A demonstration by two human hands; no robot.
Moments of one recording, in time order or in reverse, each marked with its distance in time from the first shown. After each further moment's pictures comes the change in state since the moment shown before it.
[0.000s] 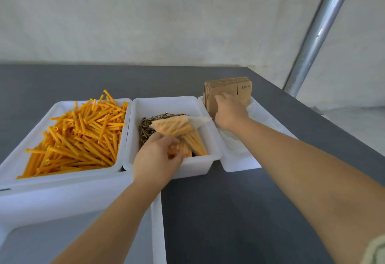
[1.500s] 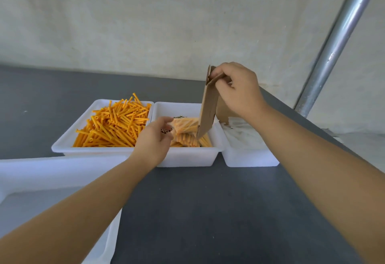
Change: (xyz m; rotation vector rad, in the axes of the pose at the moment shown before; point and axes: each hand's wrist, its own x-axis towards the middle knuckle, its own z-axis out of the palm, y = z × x) left_hand -0.033 0.014 -0.073 -0.256 0.059 -0.069; right_hand -0.107 -0.062 -0.129 0.642 0.505 -0.495
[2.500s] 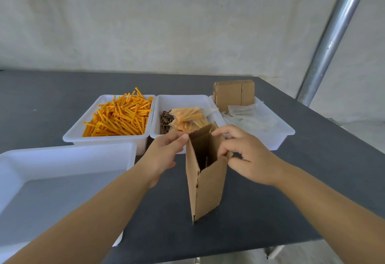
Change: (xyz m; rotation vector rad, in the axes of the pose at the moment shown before) left_hand -0.072 0.031 0.000 -0.503 -0.291 -0.334; right_hand -0.160 -0.017 -0.031 0.005 -0.635 0.089
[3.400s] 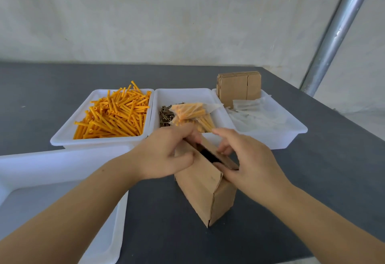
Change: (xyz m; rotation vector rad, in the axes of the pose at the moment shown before) left_hand 0.026 0.022 -0.028 0.692 -0.318 0.542; right_hand 0.011 -0.007 0.030 -0.155 0.249 0.094
